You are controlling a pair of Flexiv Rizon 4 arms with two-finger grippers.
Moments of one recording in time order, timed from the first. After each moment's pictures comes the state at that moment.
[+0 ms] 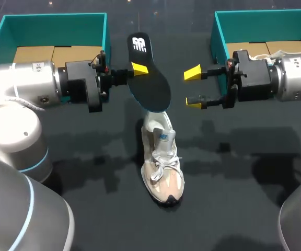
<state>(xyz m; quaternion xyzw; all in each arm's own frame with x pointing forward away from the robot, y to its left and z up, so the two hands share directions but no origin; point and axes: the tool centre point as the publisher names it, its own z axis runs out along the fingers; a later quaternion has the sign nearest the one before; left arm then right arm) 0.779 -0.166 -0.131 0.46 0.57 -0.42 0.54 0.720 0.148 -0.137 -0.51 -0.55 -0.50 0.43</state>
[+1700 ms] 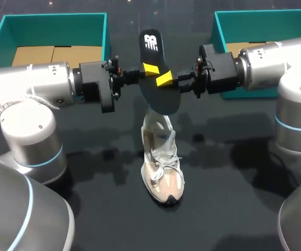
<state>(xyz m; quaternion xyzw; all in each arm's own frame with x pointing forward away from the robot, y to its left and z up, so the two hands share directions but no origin) 0.793 -0.191 -0.141 0.49 0.53 -0.41 0.56 0.738 0.208 -0.146 -0.46 -0.59 -0.49 0.46</state>
